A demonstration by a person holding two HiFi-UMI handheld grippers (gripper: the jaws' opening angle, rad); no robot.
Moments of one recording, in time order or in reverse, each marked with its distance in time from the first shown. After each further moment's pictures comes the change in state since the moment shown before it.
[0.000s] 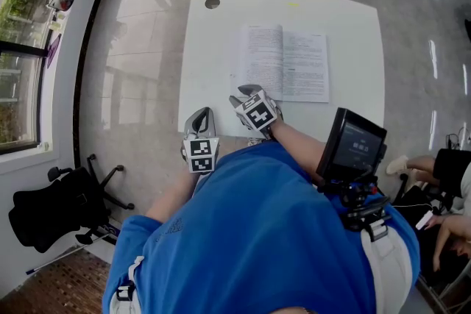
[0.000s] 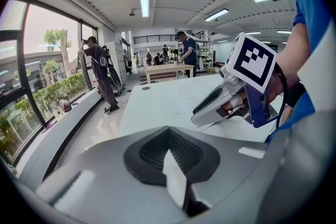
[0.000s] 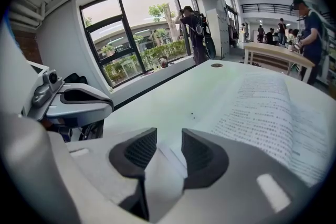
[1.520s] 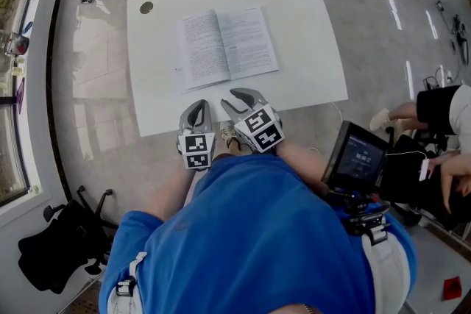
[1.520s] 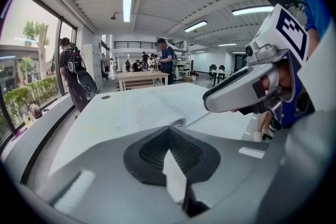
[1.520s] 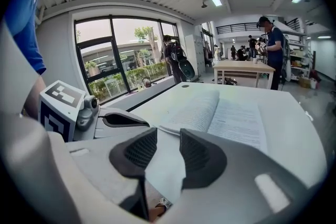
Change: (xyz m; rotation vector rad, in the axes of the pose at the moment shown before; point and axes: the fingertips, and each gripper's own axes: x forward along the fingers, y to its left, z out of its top) left arm 0.006 -0.134 0.030 0.053 -0.098 -0.247; right arm -0.161 -0.005 -0.052 0.094 -0.227 -0.217
